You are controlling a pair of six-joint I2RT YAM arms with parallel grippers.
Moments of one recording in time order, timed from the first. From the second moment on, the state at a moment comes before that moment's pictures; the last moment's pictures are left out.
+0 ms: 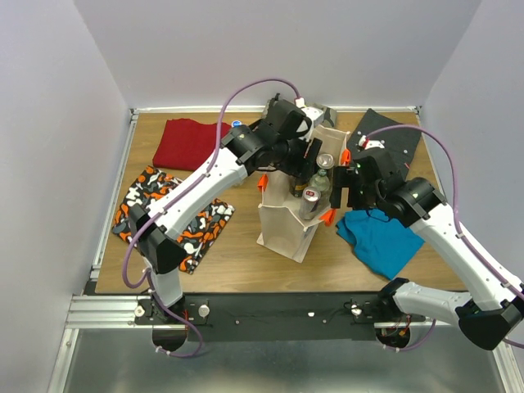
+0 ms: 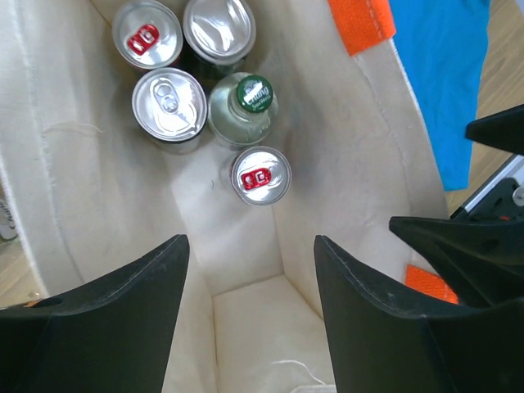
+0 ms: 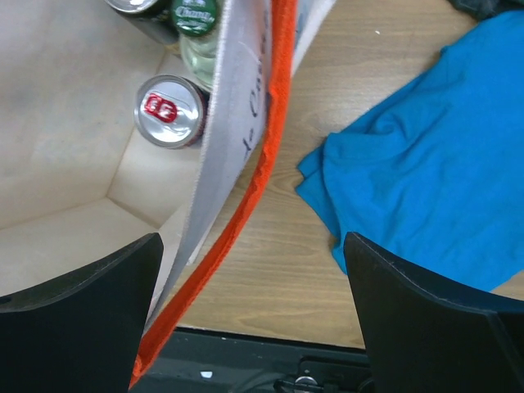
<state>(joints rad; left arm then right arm) -0.83 1.78 1.99 -0.93 0.08 -0.25 0.59 1.10 1.23 -0.98 0.27 0.48</state>
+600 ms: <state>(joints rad) -0.88 1.86 1.90 -0.93 0.09 -0.23 0.59 1.08 1.24 -1.07 0.41 0.58</state>
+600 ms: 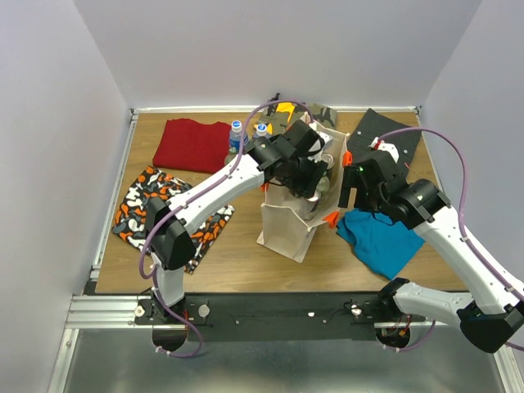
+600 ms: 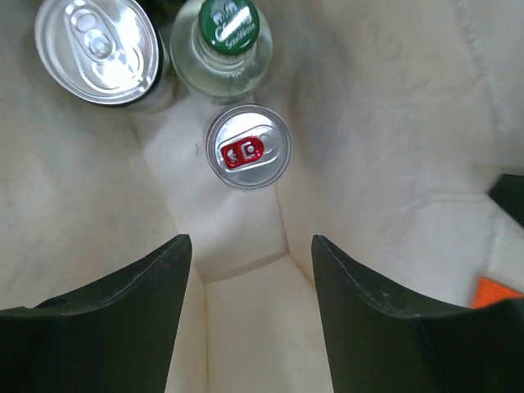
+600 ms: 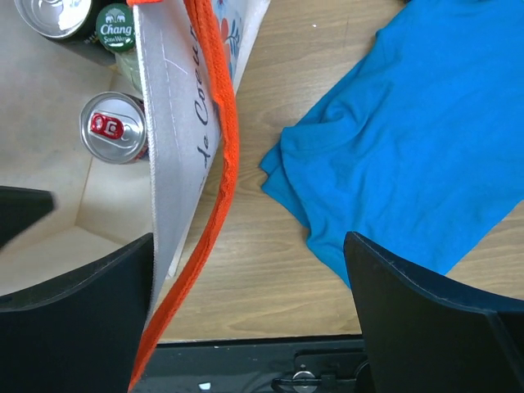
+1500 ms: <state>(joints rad) -0.88 1.93 1.89 -0.80 0.12 -0.25 0.59 1.10 1.24 -1.03 0.40 0.56</state>
